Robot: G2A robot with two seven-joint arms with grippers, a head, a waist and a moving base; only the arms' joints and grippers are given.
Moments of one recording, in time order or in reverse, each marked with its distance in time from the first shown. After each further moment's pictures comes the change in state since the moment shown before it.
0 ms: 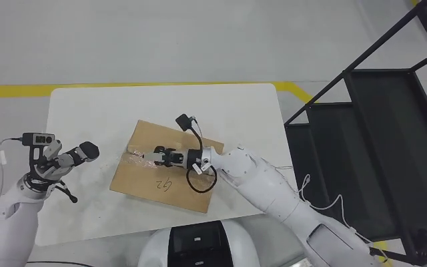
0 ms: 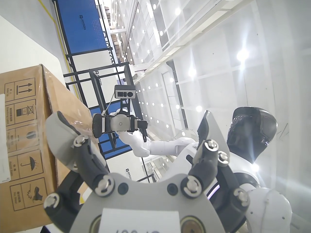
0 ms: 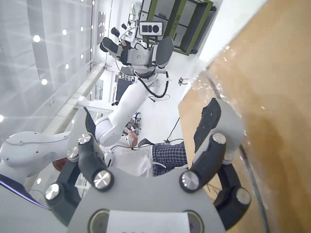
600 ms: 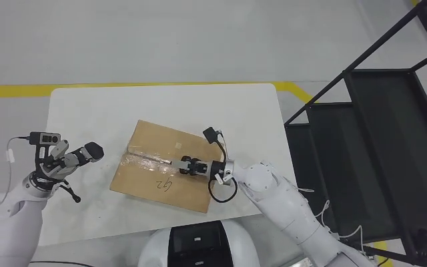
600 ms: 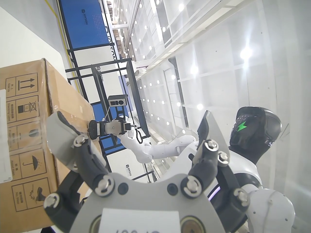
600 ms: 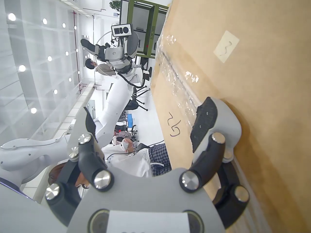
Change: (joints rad) left arm -0.020 -0.027 -0.002 0.019 0.039 0.019 -0.019; right arm -0.199 0.063 0.157 -0.129 -0.066 0.056 0.036
